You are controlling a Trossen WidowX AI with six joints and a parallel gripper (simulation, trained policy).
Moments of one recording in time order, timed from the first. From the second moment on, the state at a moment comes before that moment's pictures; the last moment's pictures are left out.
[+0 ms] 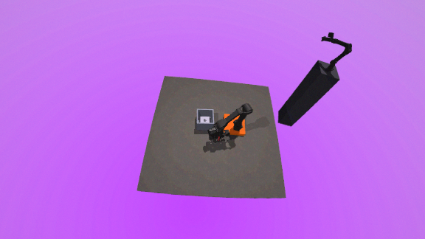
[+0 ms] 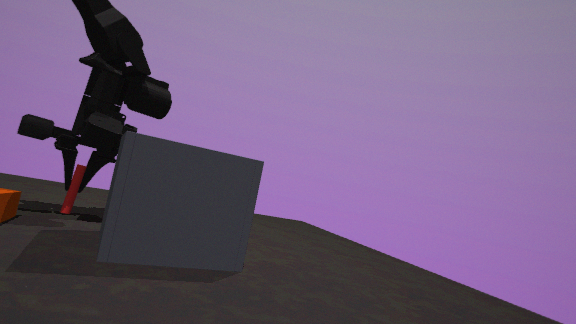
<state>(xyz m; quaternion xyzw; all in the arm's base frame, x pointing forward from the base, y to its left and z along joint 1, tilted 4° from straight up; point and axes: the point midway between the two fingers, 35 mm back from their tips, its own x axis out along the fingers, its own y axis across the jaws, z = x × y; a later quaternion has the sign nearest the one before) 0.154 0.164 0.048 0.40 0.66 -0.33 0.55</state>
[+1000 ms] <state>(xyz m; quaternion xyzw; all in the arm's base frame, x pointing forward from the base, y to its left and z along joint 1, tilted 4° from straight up) 0.226 0.146 0.191 0.52 0.56 -0.21 0.61</state>
